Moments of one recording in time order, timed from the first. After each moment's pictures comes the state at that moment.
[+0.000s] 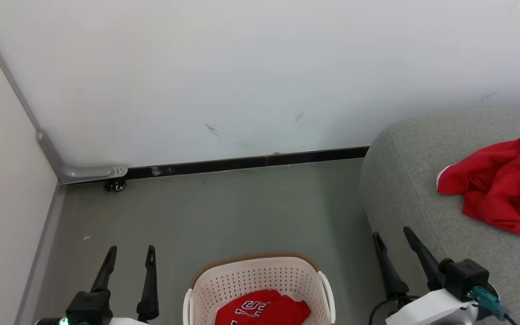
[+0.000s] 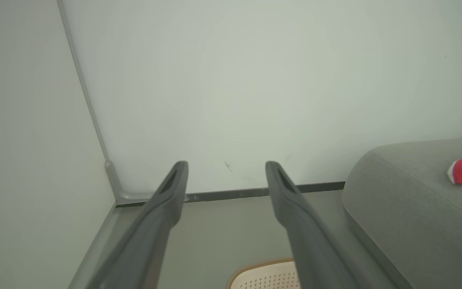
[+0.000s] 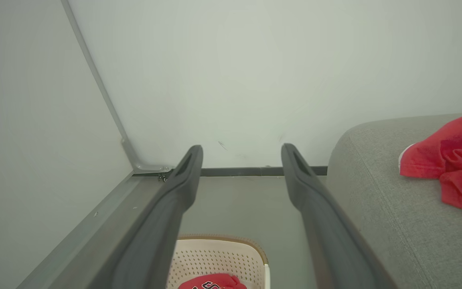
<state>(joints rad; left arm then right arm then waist) 0.02 0.14 -0.18 0.19 -0.21 0.17 -0.25 -0.08 -0.07 0.13 0.45 0.23 0.13 -0.25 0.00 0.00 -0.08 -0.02</state>
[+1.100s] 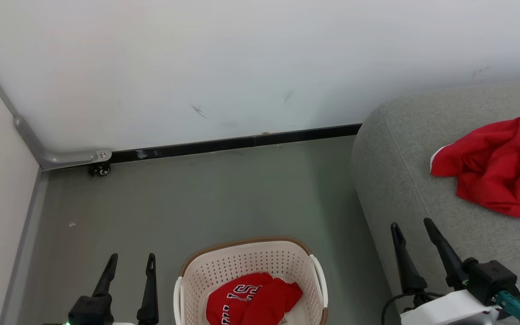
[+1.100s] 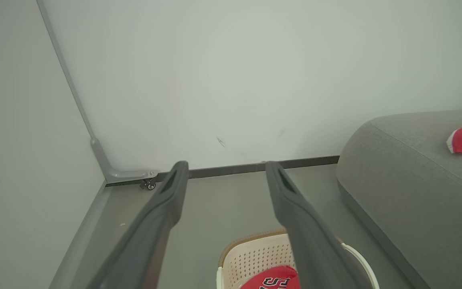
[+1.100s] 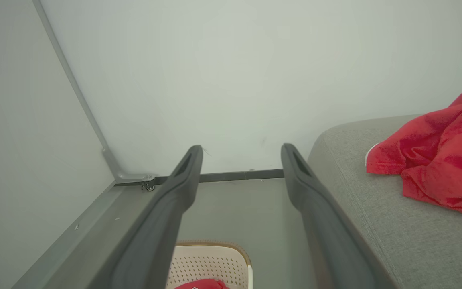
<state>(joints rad) 0.04 0.14 -0.18 0.22 -0.20 0.16 -0.25 0.01 -0.05 0.05 0.27 0.19 0.13 -0.21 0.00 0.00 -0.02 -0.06</state>
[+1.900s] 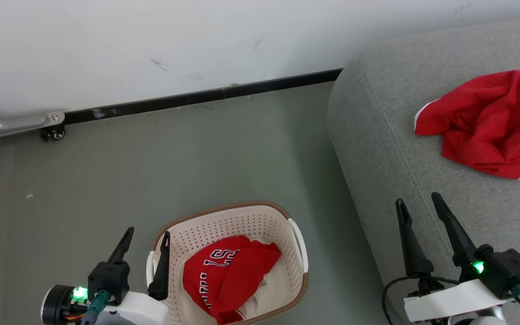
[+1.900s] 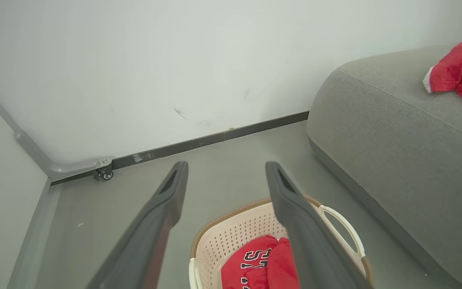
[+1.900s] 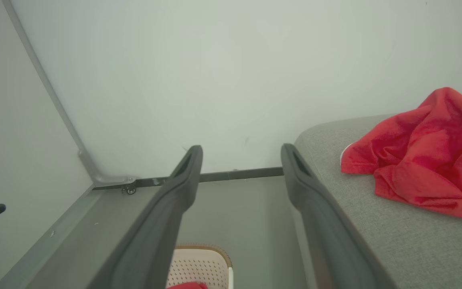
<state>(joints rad) -0.11 0.16 -0.23 0.34 -0.15 0.10 -0.23 0.01 -0.05 0.04 0.08 0.17 0.13 -0.19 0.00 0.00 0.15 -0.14</state>
